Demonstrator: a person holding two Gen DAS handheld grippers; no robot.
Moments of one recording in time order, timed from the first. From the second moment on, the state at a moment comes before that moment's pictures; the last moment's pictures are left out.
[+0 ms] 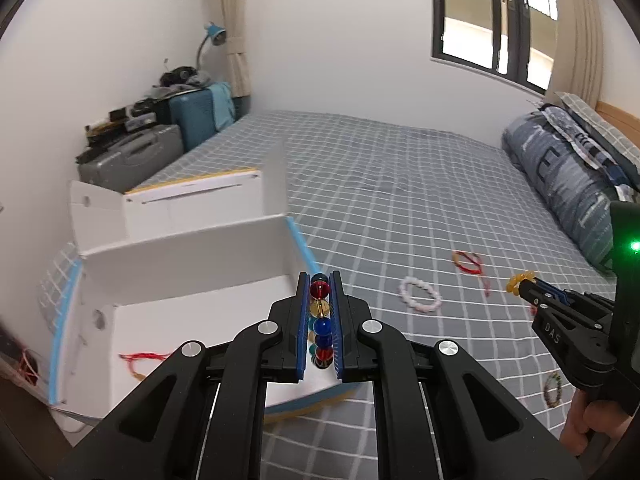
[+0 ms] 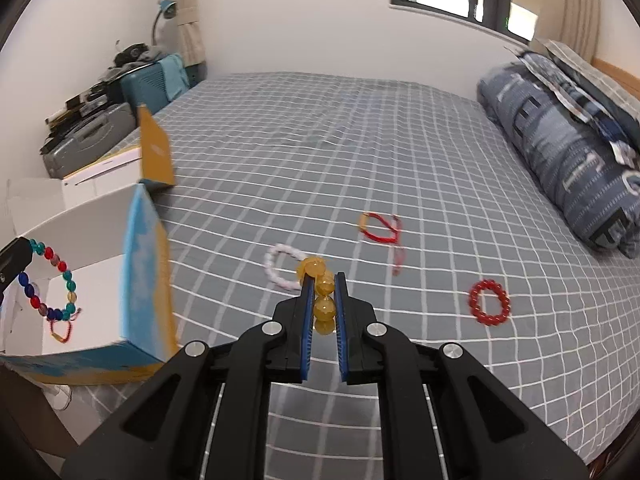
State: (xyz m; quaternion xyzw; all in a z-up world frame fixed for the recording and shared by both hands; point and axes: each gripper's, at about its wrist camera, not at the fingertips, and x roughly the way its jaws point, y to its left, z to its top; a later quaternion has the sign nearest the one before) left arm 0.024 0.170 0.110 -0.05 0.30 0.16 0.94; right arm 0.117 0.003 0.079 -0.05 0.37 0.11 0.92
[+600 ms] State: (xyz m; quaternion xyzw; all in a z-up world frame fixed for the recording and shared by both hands) left arm -0.020 0.291 0.085 -0.06 0.34 0.26 0.90; right arm 0.079 0.182 0.077 -0.11 0.36 0.23 0.89
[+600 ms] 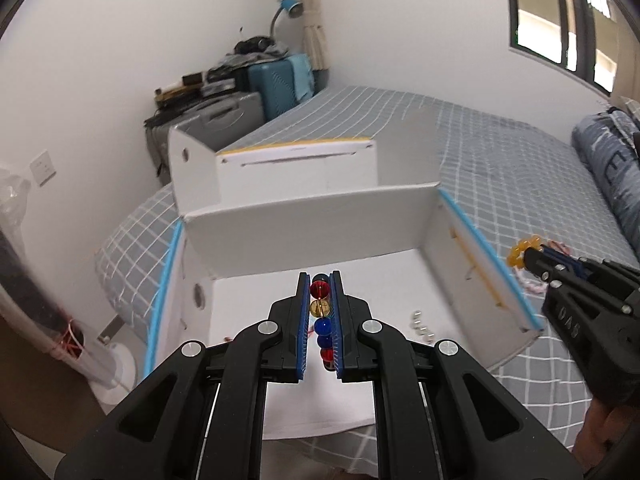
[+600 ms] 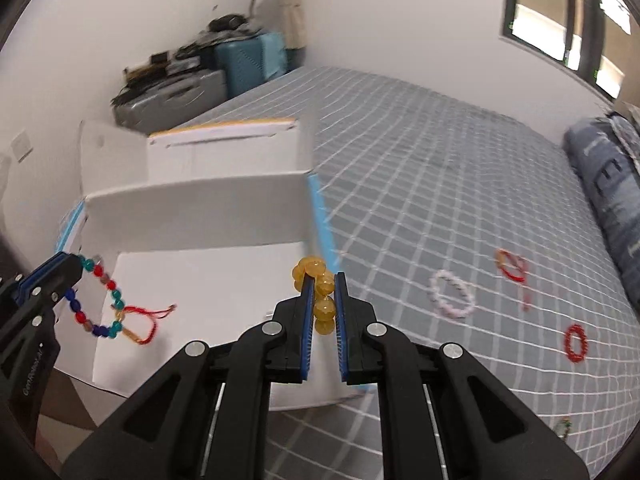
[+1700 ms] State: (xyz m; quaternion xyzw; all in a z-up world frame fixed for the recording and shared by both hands) left arm 0.005 0.366 0.008 -0.13 0.47 0.27 0.83; right arm 0.091 0.257 -0.003 -0.17 0.47 0.24 0.83
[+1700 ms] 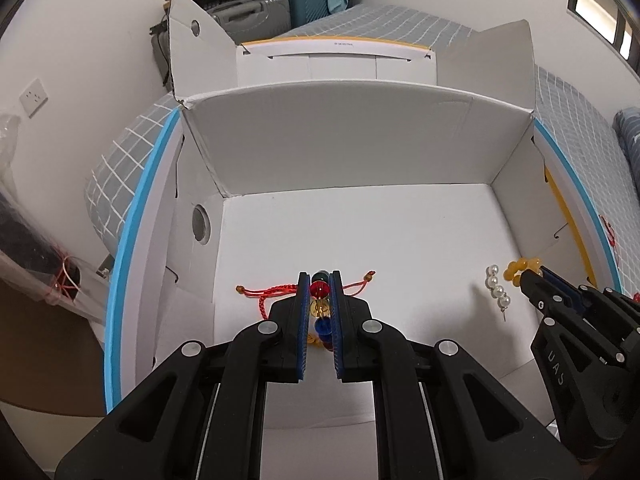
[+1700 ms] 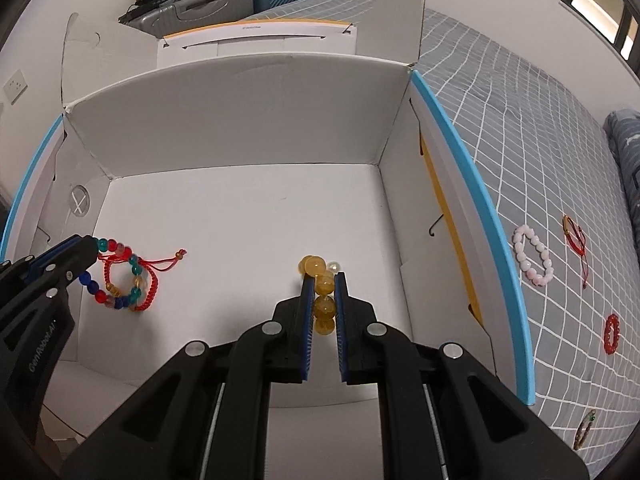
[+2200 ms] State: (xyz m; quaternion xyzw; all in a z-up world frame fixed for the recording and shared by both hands) left arm -0.005 0.374 0.022 -0.15 0.44 0.30 0.83; right arm 0.085 0.252 0.016 -0.16 0.44 0.25 0.85
